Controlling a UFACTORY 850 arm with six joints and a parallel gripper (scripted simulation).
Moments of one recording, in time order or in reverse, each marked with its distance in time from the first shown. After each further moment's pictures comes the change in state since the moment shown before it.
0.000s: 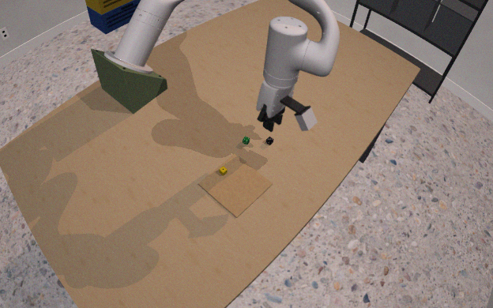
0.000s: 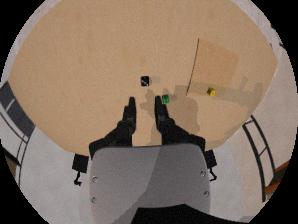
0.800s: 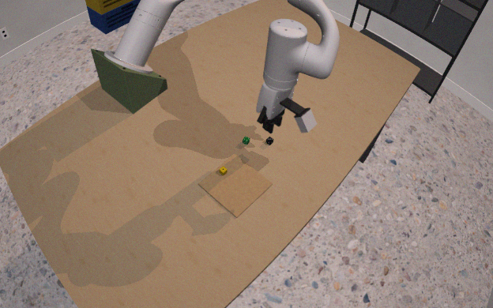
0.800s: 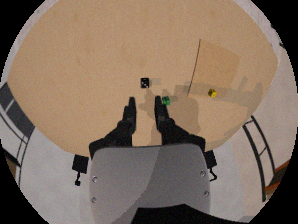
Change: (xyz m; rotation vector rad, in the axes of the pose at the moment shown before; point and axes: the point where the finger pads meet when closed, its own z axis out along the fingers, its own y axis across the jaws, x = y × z) arm 0.000 0.000 0.007 -0.003 0.000 0.000
